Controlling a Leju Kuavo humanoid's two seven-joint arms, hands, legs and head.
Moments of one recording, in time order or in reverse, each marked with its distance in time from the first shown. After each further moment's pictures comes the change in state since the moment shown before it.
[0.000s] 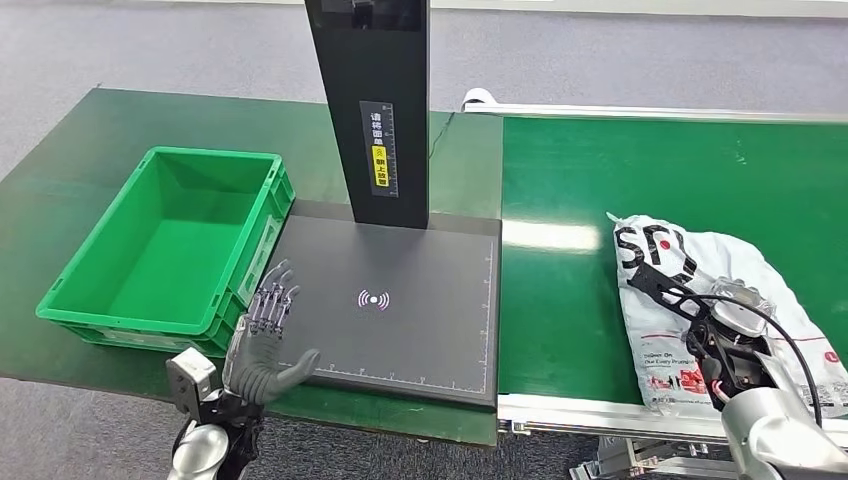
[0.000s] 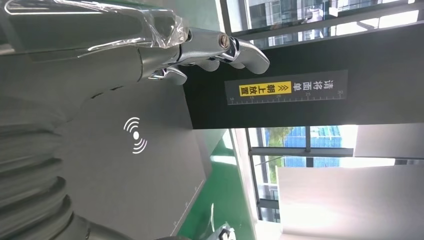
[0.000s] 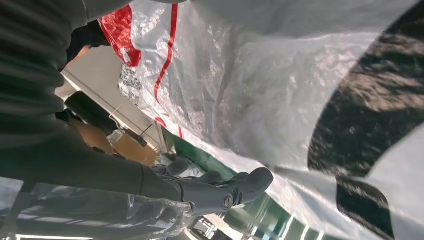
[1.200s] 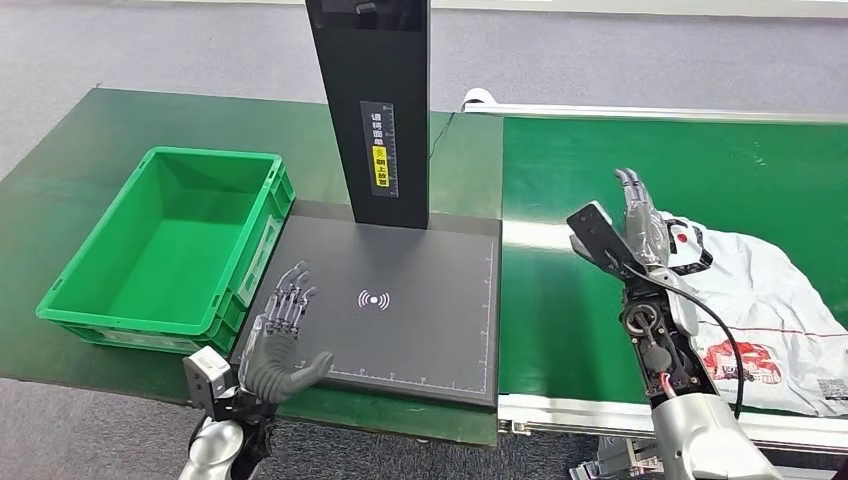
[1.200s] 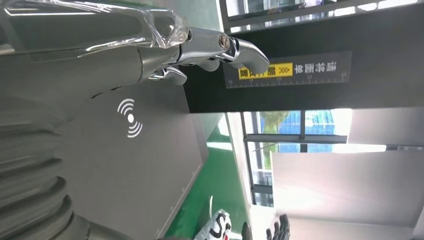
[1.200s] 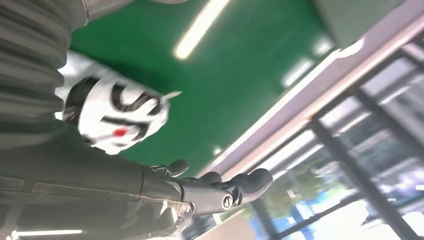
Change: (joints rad) left arm -0.036 -0.002 -0.032 0.081 0.012 -0.017 -0.045; right arm 0.084 0.196 -0.014 -0.309 -0.465 -0.373 -0.673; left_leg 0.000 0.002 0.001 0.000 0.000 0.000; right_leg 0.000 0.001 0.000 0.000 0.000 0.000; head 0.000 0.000
